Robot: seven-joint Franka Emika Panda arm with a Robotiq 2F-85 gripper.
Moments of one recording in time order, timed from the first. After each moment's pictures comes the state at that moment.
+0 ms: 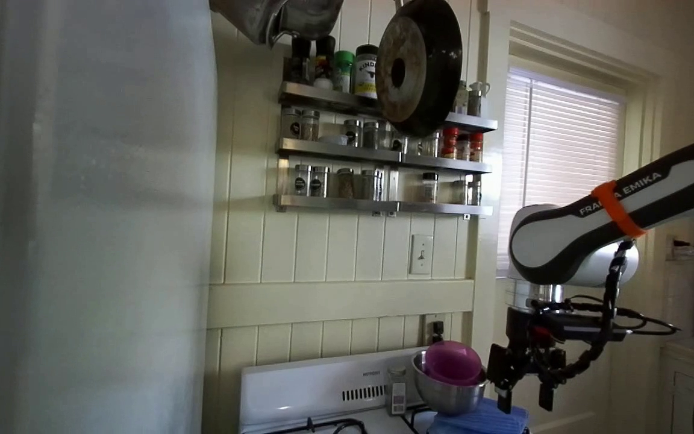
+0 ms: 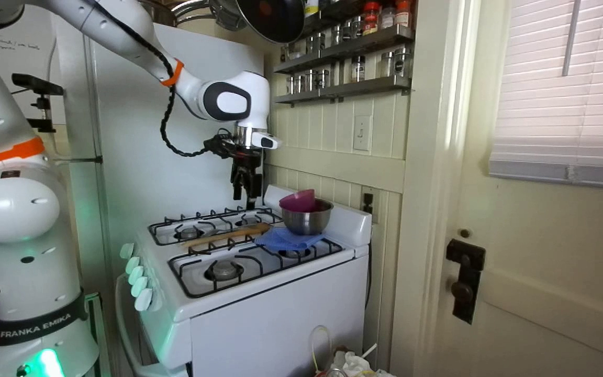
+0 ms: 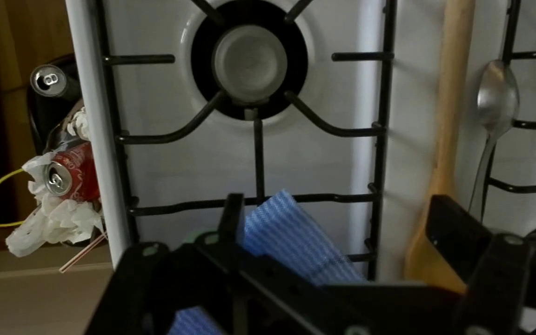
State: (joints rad) arm 0.02 -0.33 0.03 -2.47 0.11 2.09 0.03
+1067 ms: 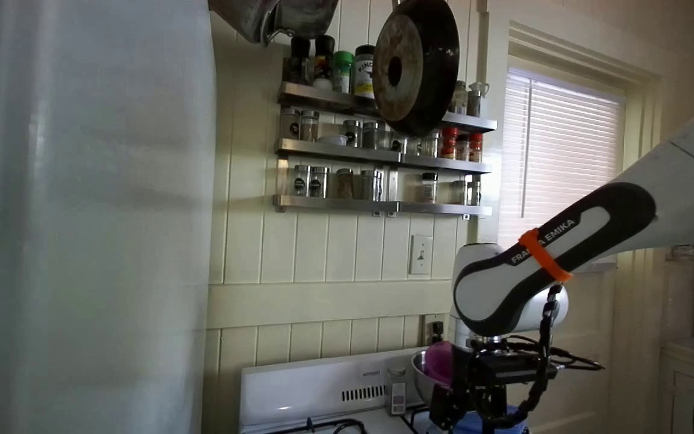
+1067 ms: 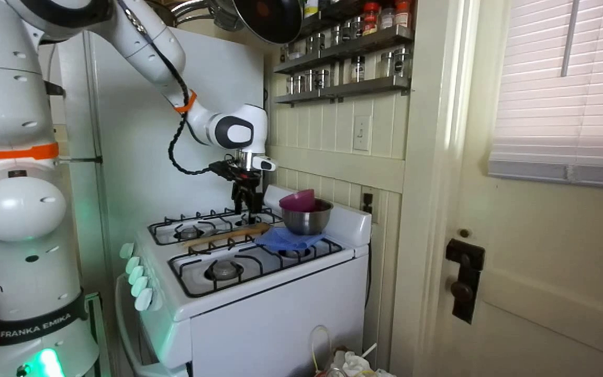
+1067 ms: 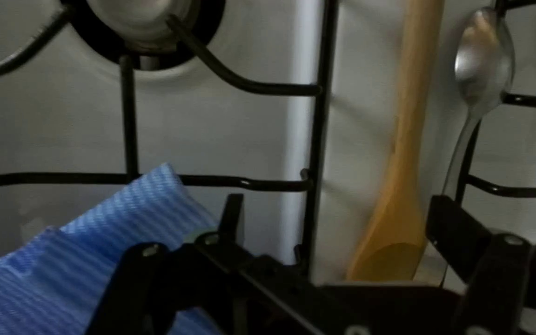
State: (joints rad) arm 0.09 -0.06 0.13 -2.39 0.11 2.29 0.12
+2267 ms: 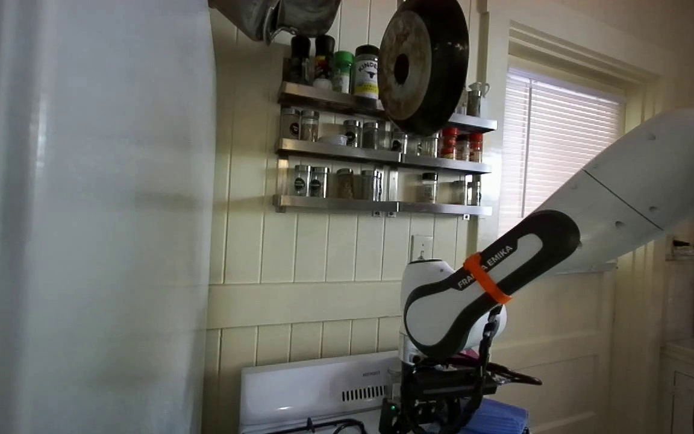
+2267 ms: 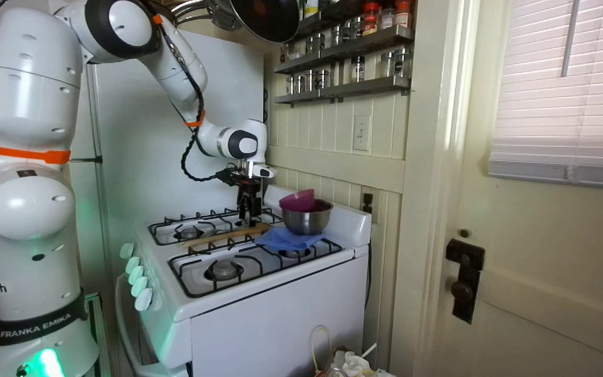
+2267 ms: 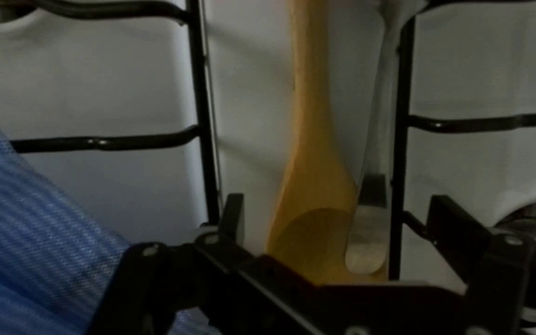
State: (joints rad) arm 0.19 0.18 0.15 -2.18 0.01 2.30 0.42
